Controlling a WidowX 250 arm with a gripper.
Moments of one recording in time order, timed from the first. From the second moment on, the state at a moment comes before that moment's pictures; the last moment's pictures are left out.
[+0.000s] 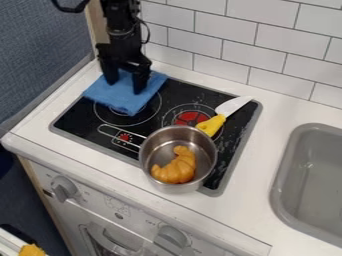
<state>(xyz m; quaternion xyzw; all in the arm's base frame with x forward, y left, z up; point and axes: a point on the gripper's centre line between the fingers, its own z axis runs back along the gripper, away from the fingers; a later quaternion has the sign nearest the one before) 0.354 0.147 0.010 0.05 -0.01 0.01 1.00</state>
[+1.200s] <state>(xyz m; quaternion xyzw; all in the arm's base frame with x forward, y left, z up) 0.270 0.165 0.015 0.01 -0.01 0.00 1.00</state>
